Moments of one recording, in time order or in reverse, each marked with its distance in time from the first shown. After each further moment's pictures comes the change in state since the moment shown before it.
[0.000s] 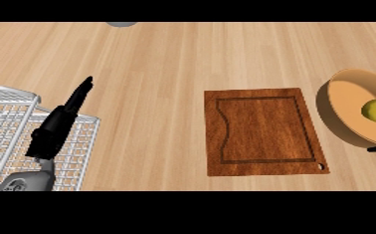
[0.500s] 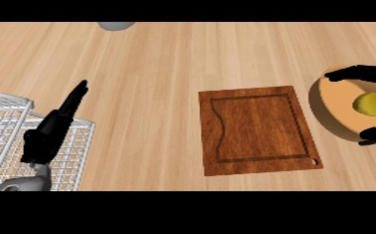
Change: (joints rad) left arm 0.035 -0.001 0.018 -0.022 0.036 0.008 0.038; right arm -0.067 0.280 -0.048 0.079 -0.251 0.110 -0.016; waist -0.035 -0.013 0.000
